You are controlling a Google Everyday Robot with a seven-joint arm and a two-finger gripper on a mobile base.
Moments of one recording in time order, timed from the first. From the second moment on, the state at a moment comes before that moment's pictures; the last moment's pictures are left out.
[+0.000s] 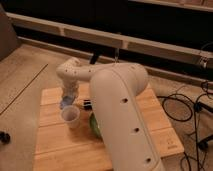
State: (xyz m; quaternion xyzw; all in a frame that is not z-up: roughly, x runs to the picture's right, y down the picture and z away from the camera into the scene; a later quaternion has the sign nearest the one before) arm -0.210 0.016 0.885 -0.25 0.10 0.65 0.71
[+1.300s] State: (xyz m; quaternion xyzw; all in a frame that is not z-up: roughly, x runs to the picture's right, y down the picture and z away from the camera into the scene) arm -0.144 0.038 0.706 -0.12 0.08 0.64 0.75
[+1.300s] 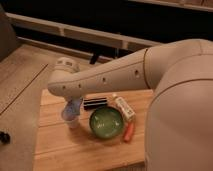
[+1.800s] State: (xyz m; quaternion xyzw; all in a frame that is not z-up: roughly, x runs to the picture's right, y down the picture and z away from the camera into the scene) arm -0.167 0.049 0.733 -0.14 0.07 0.62 0.76
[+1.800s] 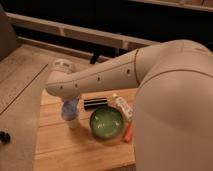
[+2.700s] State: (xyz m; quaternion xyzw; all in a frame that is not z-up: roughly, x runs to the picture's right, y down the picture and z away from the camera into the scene) arm -0.184 0.053 0.765 -0.15 0.05 0.59 0.79
